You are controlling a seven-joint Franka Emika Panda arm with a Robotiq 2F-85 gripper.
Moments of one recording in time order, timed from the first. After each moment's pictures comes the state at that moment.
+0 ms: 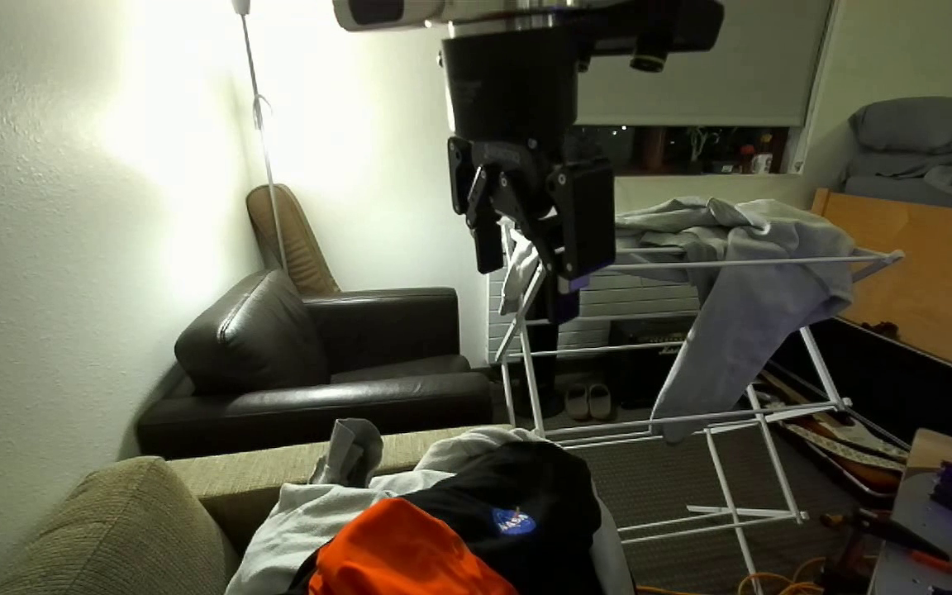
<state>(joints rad) 0.66 0.29 0.37 -1.43 -0.28 1.58 -0.27</state>
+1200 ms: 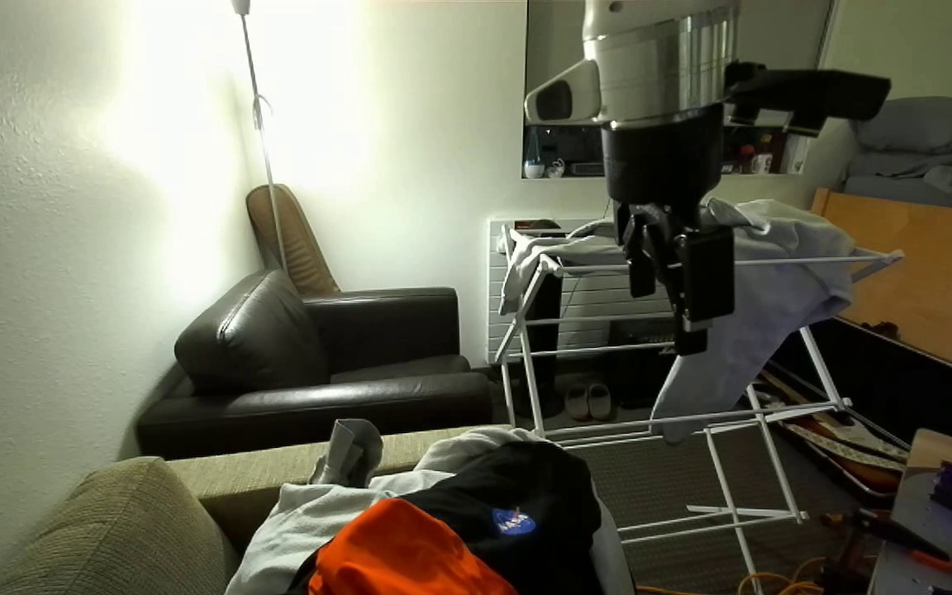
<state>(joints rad) 0.53 -0.03 0.38 -1.92 -0.13 1.66 0.09</state>
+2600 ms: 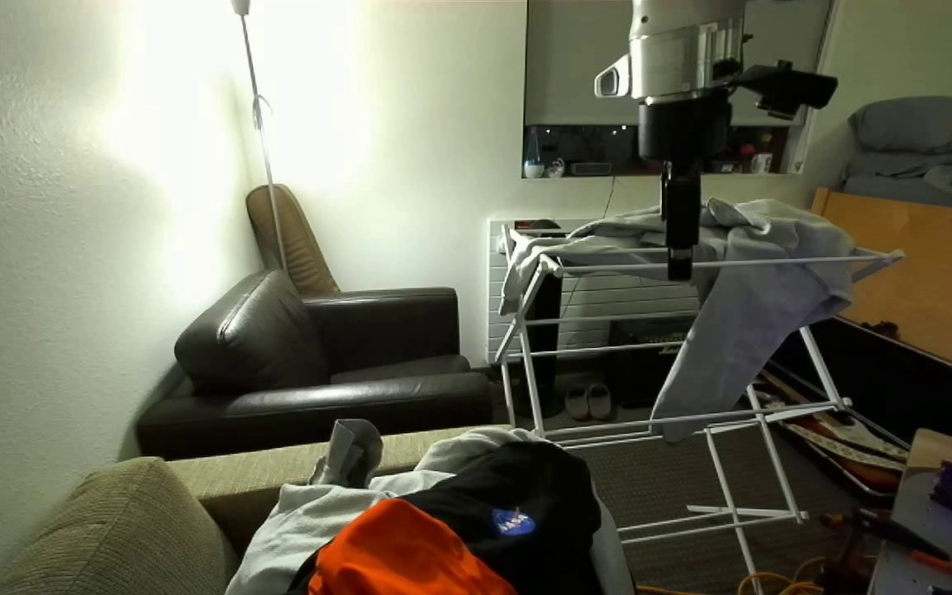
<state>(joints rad) 0.32 -0.24 0.31 -2.10 -0.08 1.72 0.18</state>
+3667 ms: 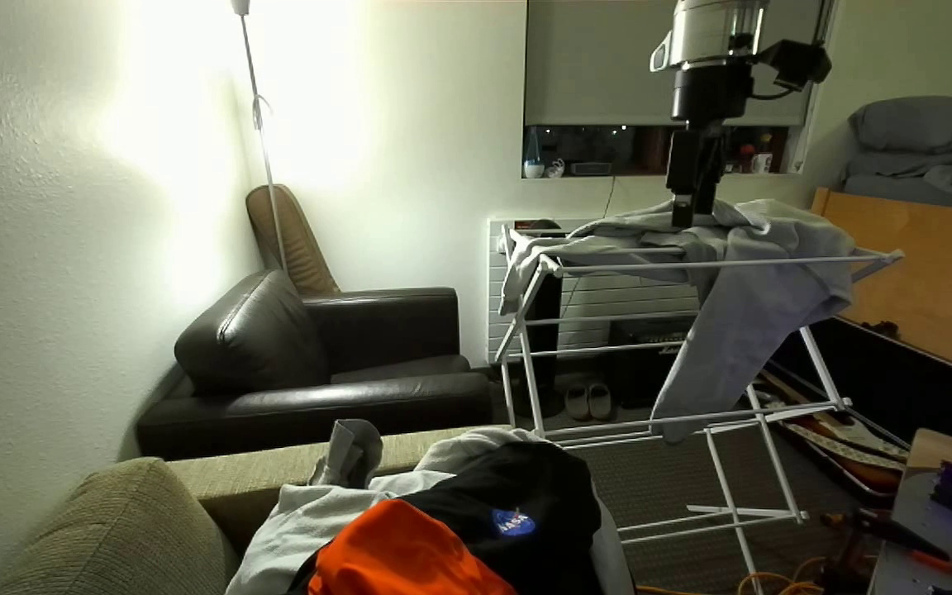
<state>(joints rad) 0.20 -0.39 0.18 -2.18 0.03 1.77 0.22</state>
